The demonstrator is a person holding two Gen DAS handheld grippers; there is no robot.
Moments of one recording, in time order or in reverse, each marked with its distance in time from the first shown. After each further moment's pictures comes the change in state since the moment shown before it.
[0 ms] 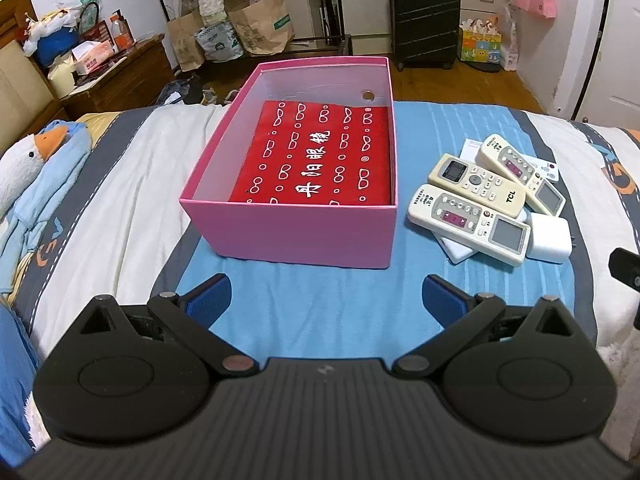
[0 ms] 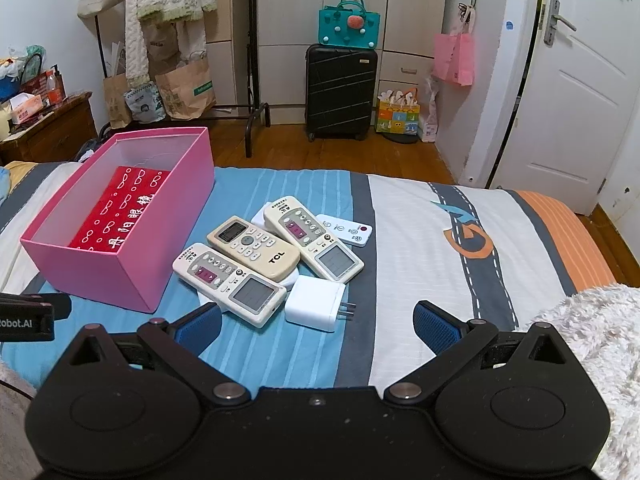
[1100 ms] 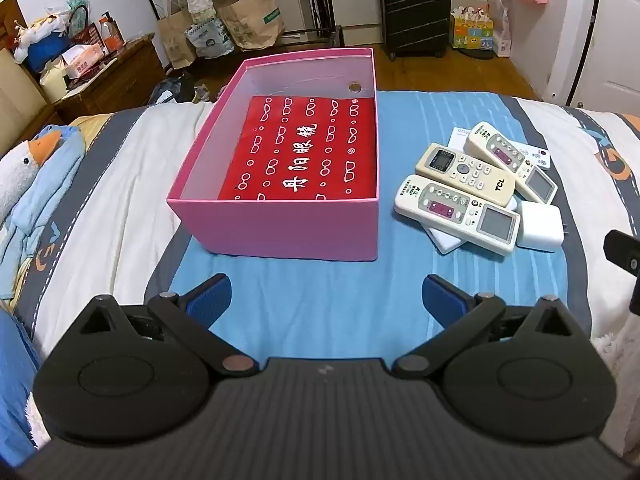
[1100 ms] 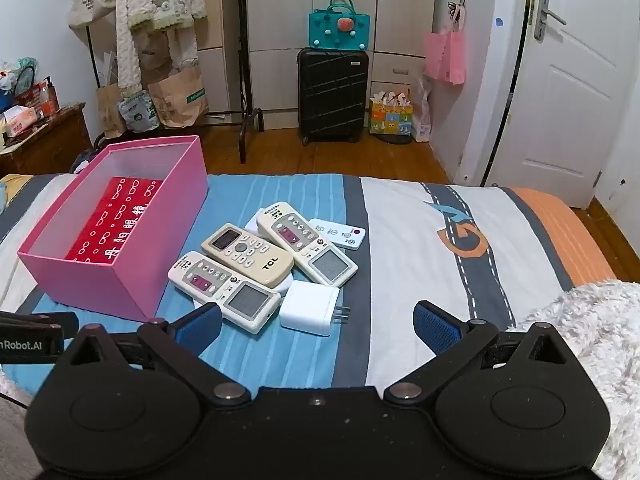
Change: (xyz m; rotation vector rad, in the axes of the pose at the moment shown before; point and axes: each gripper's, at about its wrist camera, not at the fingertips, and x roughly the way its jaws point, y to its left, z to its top) left arm -0.001 -0.013 0.003 0.034 0.024 -0.005; right arm 0.000 -0.007 0.000 0.018 -0.016 -0.016
